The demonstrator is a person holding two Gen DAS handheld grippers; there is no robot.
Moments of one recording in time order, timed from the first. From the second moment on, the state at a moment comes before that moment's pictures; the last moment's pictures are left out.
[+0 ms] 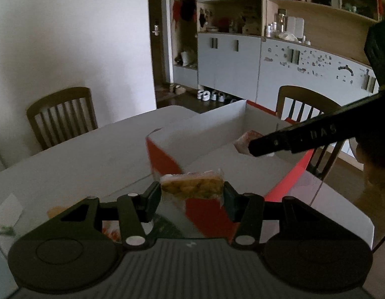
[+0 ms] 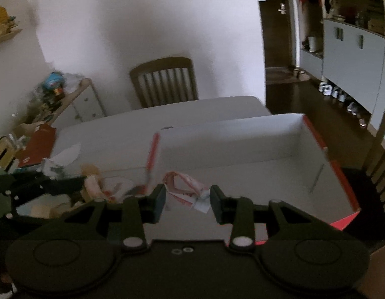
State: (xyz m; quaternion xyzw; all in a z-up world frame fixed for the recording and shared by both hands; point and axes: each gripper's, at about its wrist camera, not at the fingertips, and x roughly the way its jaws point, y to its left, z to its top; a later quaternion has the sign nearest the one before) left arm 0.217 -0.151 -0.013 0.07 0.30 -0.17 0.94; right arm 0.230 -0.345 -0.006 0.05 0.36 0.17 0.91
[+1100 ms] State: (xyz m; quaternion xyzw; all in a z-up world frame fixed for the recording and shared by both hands) left arm 0.407 -0.279 -0.107 0.13 0.54 -0.18 0.81; right arm 0.319 -0.366 -0.098 -0.10 0.49 0.17 0.85
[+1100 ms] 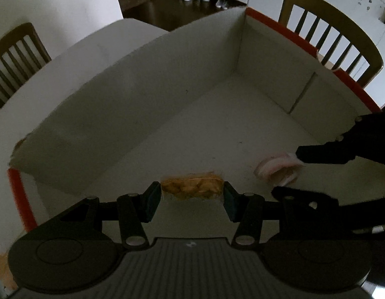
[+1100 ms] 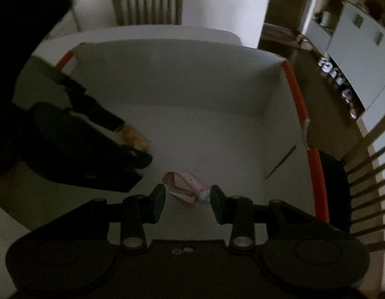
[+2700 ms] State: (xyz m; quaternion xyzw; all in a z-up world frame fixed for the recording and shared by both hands) left arm 0.320 -0.215 0.001 0.02 0.44 -0.16 0.89; right arm 0.253 -0.373 -0.013 -0.05 0.42 0.19 0.89
